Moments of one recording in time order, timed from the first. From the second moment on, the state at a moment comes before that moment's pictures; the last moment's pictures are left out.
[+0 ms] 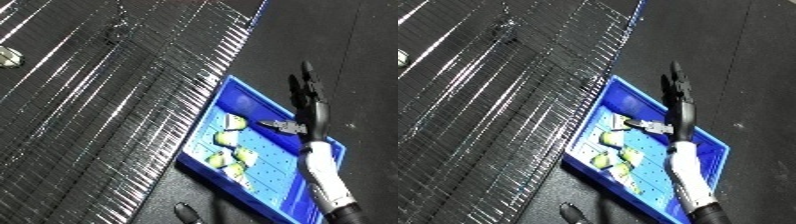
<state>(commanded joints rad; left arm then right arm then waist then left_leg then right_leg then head) -0.14 0.32 -0.15 0.20 -0.86 -0.14 -0.11 -0.06 -0.57 -0.25 0.20 0.53 -0.40 -0.33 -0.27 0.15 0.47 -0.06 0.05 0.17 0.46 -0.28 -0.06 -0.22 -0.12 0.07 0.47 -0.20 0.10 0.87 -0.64</state>
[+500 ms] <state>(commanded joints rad) -0.14 0.32 -0.14 0.19 -0.83 -0.13 -0.08 -0.12 -0.50 -0.08 0.09 0.48 -0.32 -0.11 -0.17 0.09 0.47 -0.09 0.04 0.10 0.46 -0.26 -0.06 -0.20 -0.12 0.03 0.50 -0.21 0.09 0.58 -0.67</state>
